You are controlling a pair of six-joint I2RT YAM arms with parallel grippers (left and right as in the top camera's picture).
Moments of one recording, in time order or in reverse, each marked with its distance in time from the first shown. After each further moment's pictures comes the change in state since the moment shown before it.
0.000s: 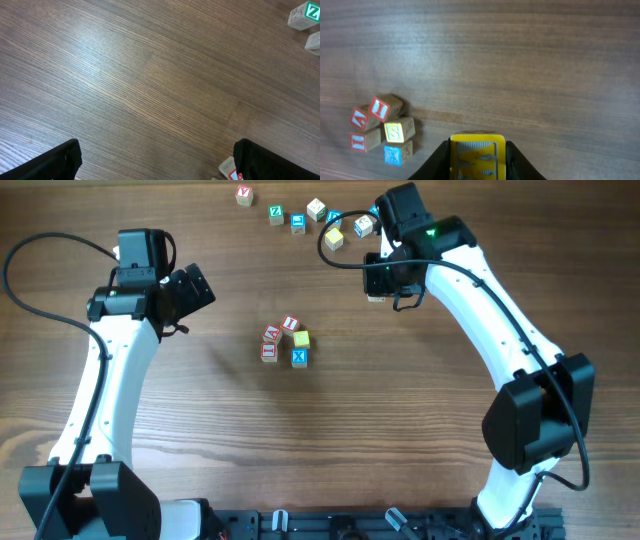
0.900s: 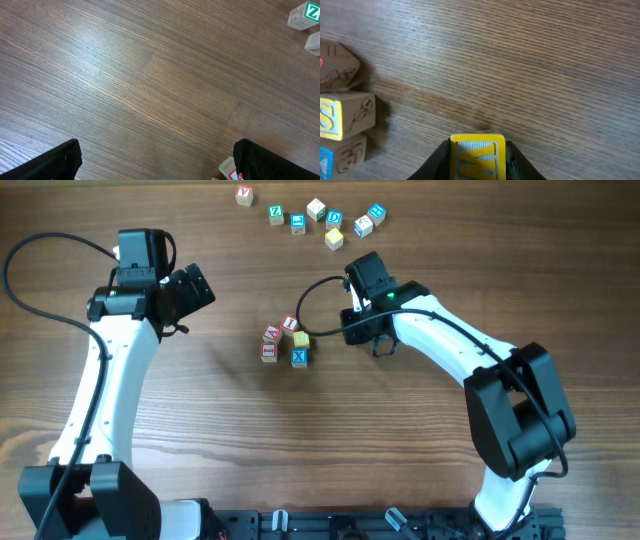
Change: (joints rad) left arm 0.000 0.000 0.000 0.000 0.000 0.000; right arm 0.111 0.000 -0.430 0.430 0.014 -0.113
